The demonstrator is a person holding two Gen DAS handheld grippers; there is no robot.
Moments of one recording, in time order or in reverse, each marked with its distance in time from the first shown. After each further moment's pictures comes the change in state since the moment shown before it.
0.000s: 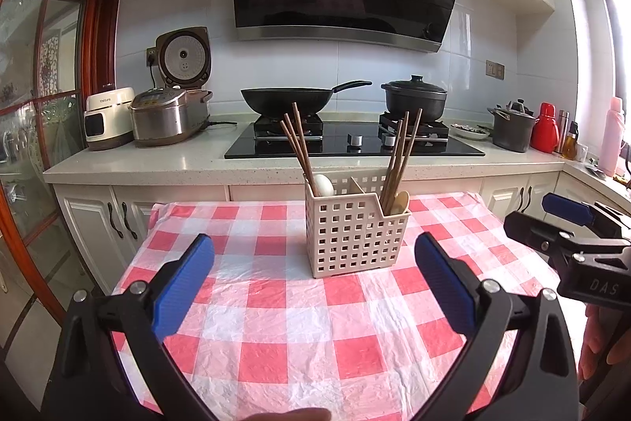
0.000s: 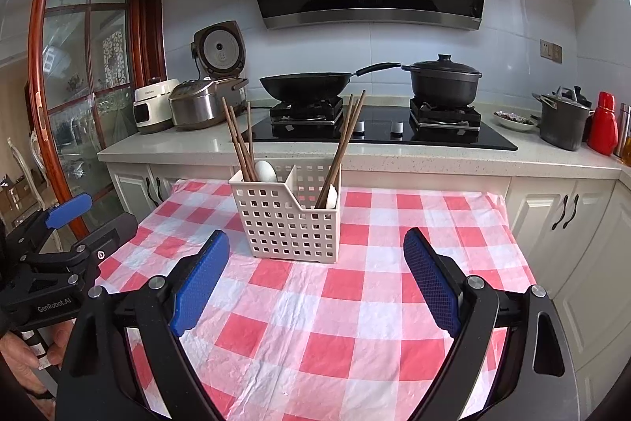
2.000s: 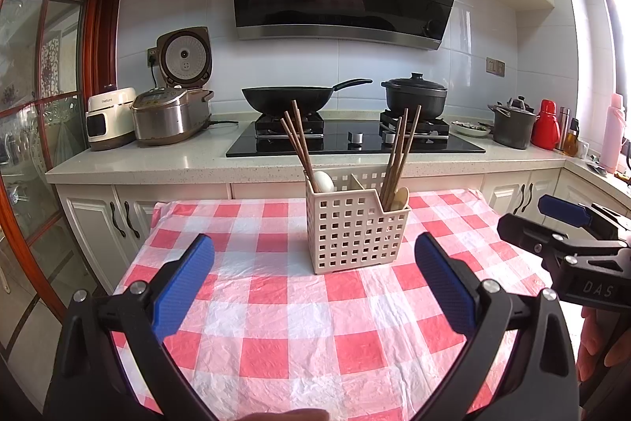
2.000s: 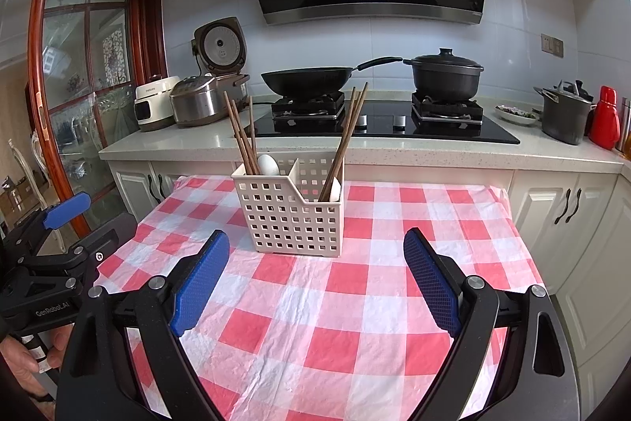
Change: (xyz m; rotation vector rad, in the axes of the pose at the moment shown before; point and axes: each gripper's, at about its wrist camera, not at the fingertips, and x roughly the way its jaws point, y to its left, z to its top) left arm -0.002 0.000 -0.001 0.006 0.001 0.004; right arm 0.002 0.004 -0.006 0.007 0.016 0.005
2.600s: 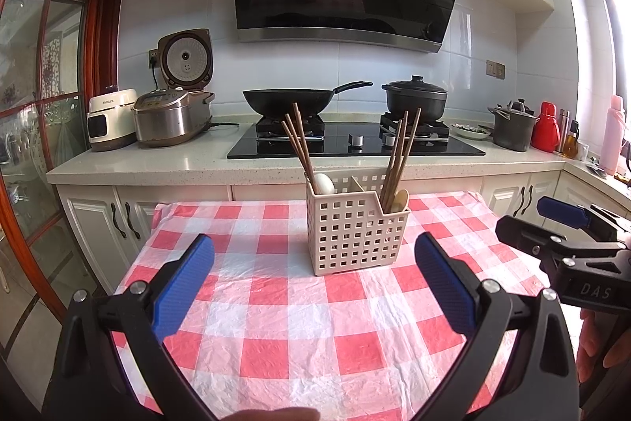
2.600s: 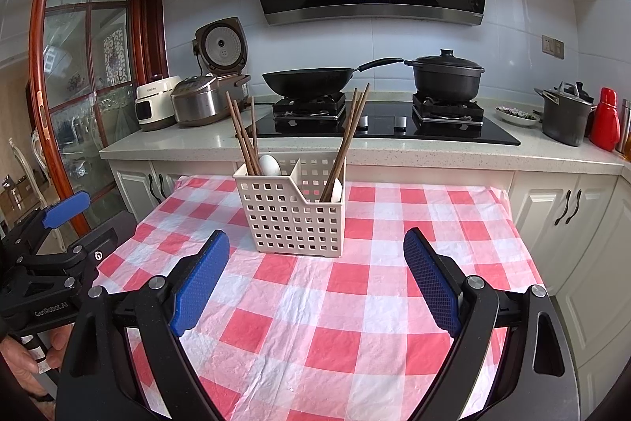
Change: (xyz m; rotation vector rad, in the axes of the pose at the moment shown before) left arm -0.003 0.001 -0.001 -0.004 -0.006 0.002; right arm -0.001 0.000 0.000 -0.004 -0.003 0.002
